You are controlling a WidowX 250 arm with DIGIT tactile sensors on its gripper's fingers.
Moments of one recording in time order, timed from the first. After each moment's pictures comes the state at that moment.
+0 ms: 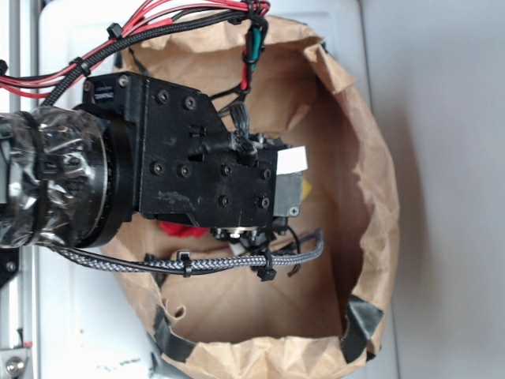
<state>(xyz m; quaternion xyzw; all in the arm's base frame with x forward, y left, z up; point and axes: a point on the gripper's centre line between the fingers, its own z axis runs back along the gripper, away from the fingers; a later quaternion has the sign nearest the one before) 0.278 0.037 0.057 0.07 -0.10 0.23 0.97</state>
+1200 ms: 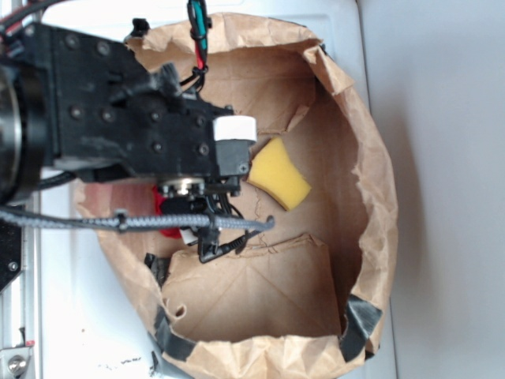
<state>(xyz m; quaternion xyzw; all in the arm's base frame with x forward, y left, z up) 0.249 0.047 0.064 0.04 -0.07 0.18 0.98</state>
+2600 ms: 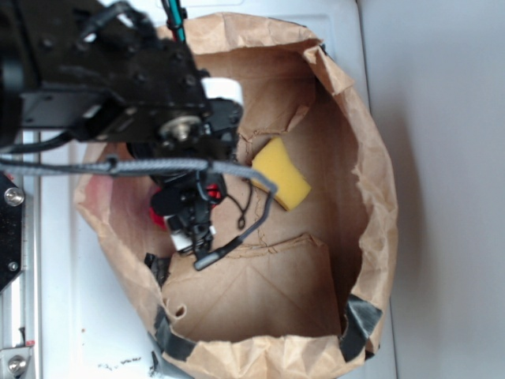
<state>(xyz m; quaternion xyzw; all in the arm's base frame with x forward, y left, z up) 0.243 0.038 0.072 -0.06 -0.03 0.24 0.97</state>
